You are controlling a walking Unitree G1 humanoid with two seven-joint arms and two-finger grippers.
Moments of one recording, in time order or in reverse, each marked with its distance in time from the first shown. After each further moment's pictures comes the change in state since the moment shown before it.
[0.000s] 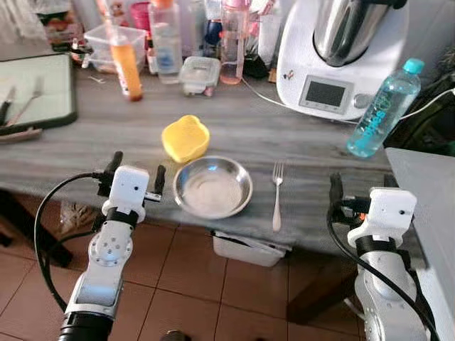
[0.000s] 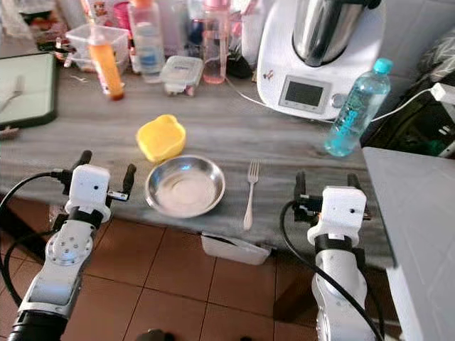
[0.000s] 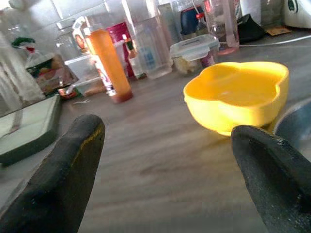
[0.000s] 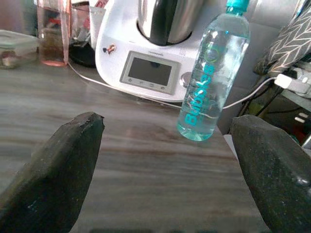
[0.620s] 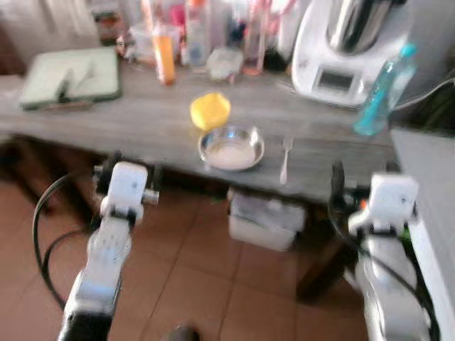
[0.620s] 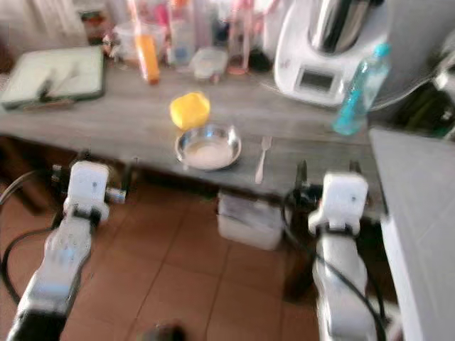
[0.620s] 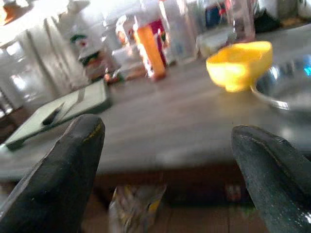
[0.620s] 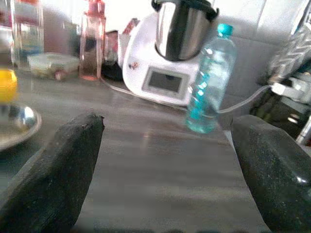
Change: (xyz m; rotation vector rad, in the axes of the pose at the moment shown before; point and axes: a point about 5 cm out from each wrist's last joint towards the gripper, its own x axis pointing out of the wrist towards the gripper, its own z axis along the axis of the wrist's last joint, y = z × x) left arm 0.002 -0.003 -0.003 -0.011 0.018 -0.003; right arm 0.014 -0.005 0.003 -0.021 -0.031 -0.008
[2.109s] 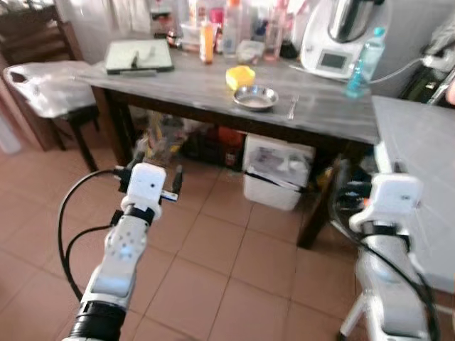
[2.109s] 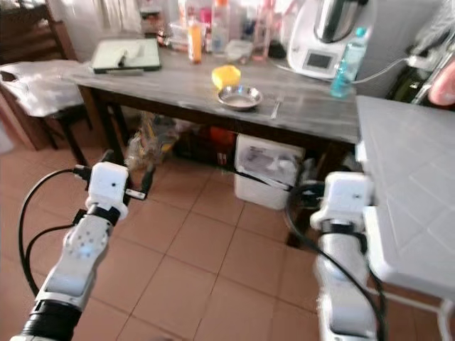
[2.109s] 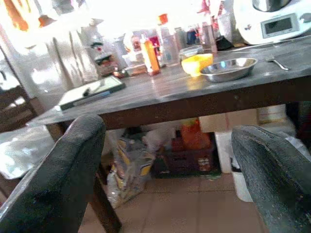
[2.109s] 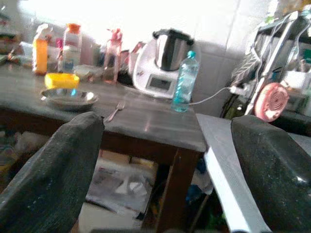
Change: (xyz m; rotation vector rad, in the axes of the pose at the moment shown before) left arm 0.007 -0.021 0.006 -0.063 -0.028 -0.101; right arm 0.006 0.003 -0.001 0.002 -0.012 -0.015
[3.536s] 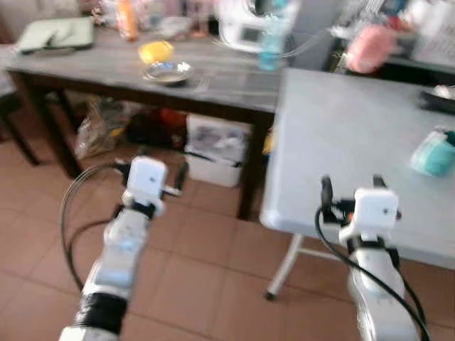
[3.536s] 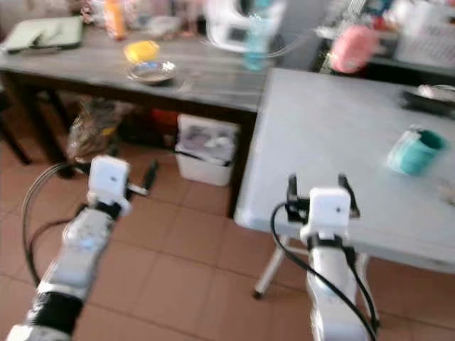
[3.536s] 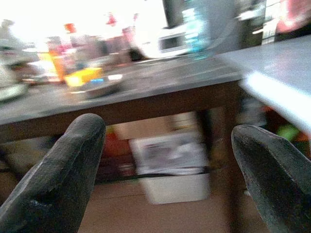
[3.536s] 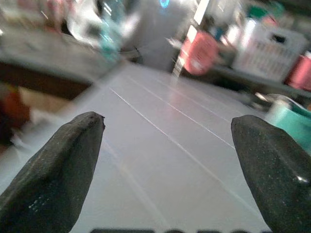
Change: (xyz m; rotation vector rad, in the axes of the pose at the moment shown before) left arm 0.013 -0.016 0.007 -0.070 -0.036 -0.081; right arm -0.018 0.004 -0.017 -0.049 0.070 0.036
